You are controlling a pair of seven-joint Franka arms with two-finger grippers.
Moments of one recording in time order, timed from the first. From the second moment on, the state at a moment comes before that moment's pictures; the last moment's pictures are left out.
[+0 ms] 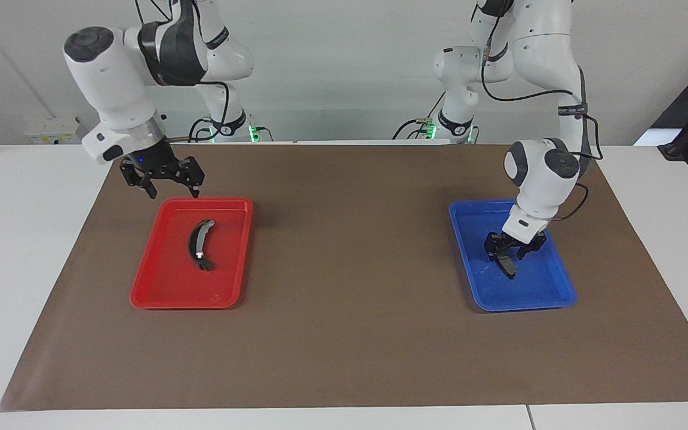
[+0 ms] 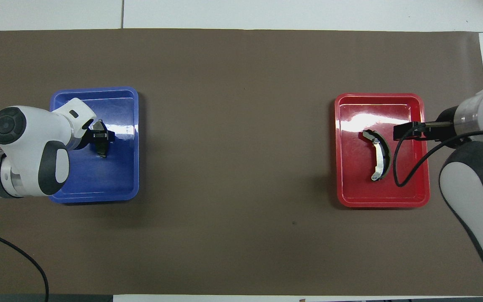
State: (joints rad) left arm -0.10 0.22 0.03 -2.18 -0.01 2.51 -0.01; right arm 0.08 -0.08 -0.05 -2.01 0.02 1.97 0.06
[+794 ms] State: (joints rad) left arm -0.28 0.12 0.02 -2.00 -0.01 2.19 -0.18; right arm 0.03 0.08 -0.06 -2.32 0.02 2.47 -0.13
